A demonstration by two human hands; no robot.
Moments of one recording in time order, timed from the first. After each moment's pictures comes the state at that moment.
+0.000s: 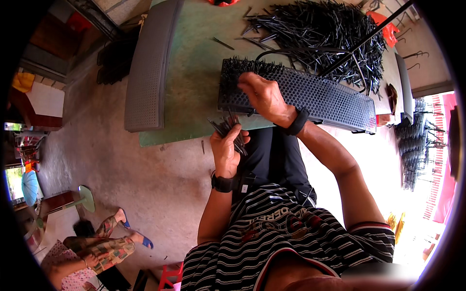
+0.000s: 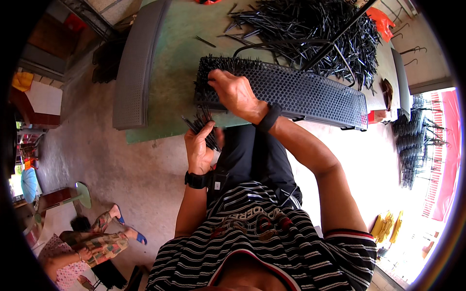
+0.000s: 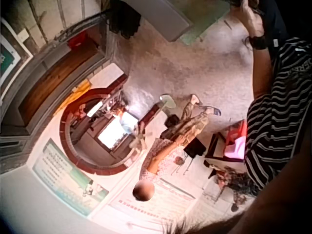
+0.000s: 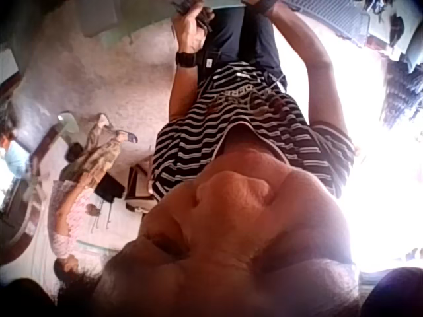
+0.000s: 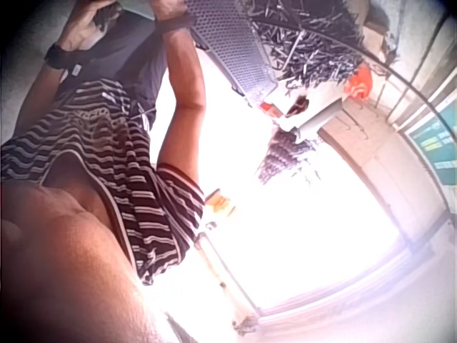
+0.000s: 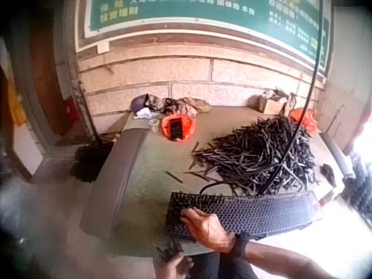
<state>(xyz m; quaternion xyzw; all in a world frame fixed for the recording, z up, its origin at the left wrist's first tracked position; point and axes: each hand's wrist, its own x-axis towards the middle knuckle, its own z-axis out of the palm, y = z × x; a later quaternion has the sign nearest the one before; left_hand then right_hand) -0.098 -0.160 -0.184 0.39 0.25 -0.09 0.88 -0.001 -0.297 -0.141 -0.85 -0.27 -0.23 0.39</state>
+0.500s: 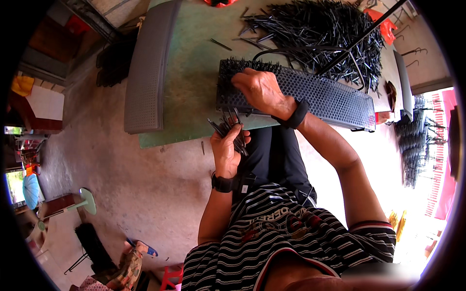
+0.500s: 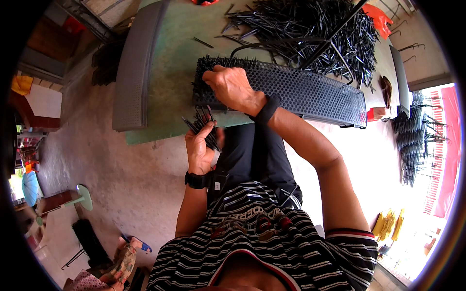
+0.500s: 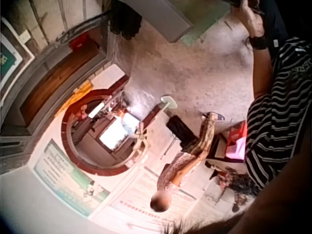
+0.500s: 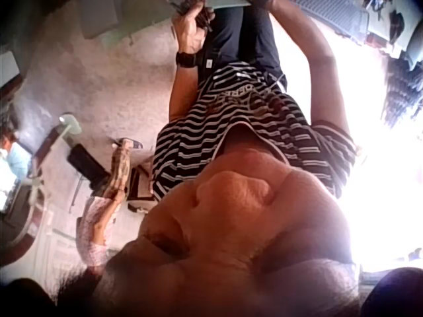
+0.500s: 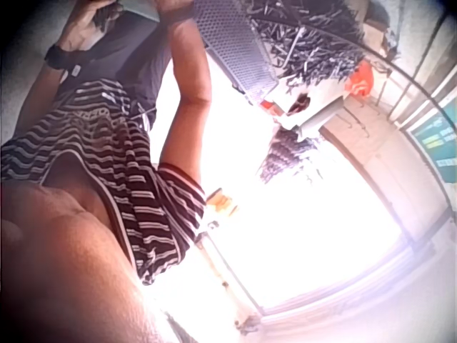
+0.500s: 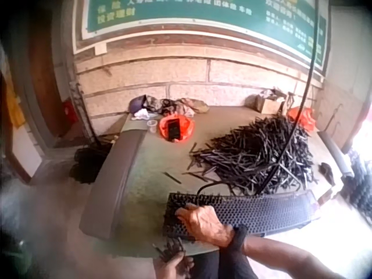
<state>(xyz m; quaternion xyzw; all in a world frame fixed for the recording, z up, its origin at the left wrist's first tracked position) -0.098 -0.163 -0.176 0.36 0.26 -0.10 0.89 0.008 -0.299 -0.121 -0.91 -0.28 -0.15 0.26</state>
